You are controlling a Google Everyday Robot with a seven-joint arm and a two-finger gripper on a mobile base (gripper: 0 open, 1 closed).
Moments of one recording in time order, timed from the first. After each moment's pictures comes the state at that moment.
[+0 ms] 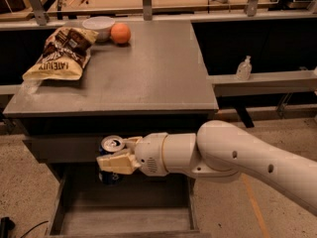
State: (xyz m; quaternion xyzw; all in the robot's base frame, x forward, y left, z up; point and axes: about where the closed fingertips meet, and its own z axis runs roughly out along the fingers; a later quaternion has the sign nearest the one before) arm 0.434 0.112 0.791 -0.38 0.72 0.44 0.38
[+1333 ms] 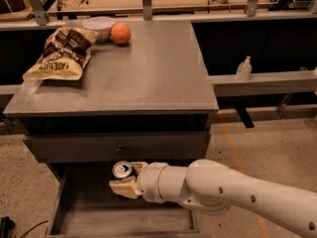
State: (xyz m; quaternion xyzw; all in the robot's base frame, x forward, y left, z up) arm 0.436 0.100 0.676 -0.39 0.75 0.34 0.41
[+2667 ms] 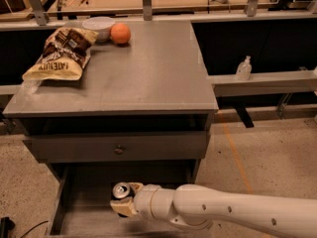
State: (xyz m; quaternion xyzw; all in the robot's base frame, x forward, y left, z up) arm 0.434 0.116 0.560 -0.39 0.77 0.33 0.39
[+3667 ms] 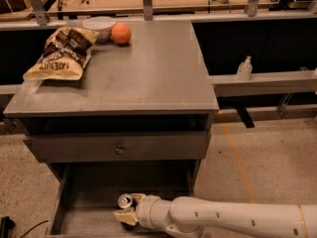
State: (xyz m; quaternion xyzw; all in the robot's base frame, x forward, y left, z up) arm 0.448 0.116 0.456 -0.36 0.79 0.33 0.38
